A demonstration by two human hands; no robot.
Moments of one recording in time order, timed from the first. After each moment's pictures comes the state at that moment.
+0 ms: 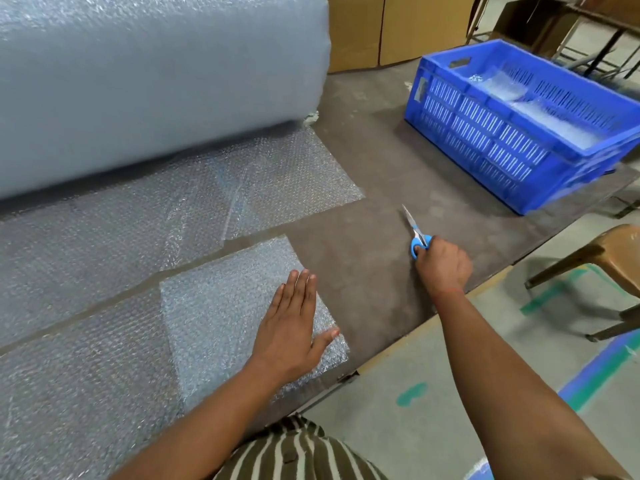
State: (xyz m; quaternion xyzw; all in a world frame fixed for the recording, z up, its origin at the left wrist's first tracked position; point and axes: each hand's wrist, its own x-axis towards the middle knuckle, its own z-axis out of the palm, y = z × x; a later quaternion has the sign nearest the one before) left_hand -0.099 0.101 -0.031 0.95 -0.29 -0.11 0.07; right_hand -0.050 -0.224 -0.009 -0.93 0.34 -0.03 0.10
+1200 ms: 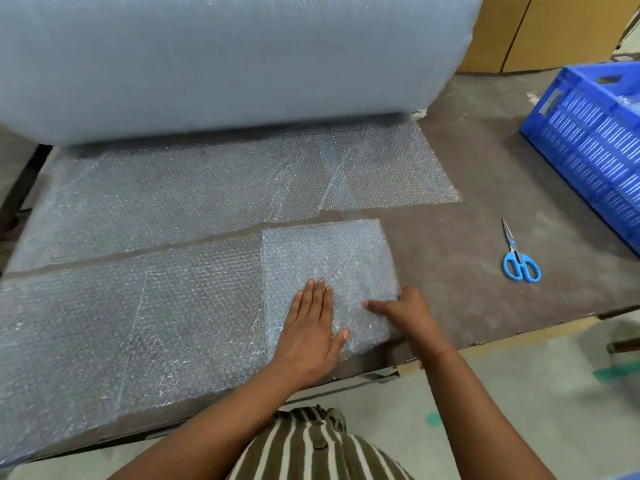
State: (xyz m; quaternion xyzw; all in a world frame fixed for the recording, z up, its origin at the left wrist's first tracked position) left_hand -0.167 0.198 -0.054 0.97 -0.14 -0.14 0.11; right_hand -0.123 -0.010 -0.003 -0.80 0.22 0.16 0.54
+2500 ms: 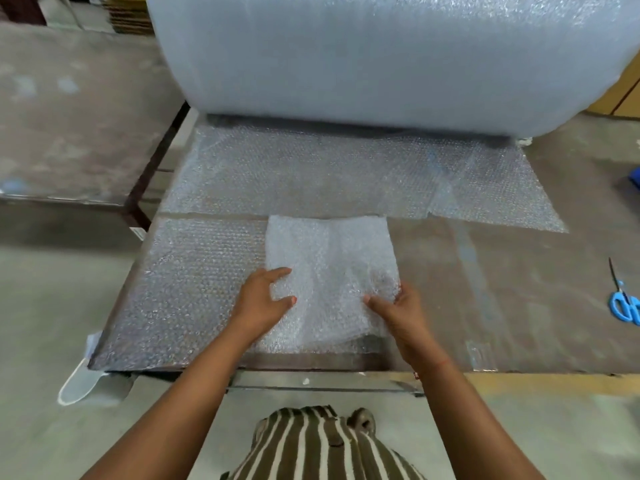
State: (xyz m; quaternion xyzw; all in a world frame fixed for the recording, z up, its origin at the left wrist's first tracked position) left_hand -0.234 0.470 -0.008 0.87 0.17 -0.05 0.47; right_hand -0.182 0.197 -0.004 -0.72 0.05 0.16 0.68
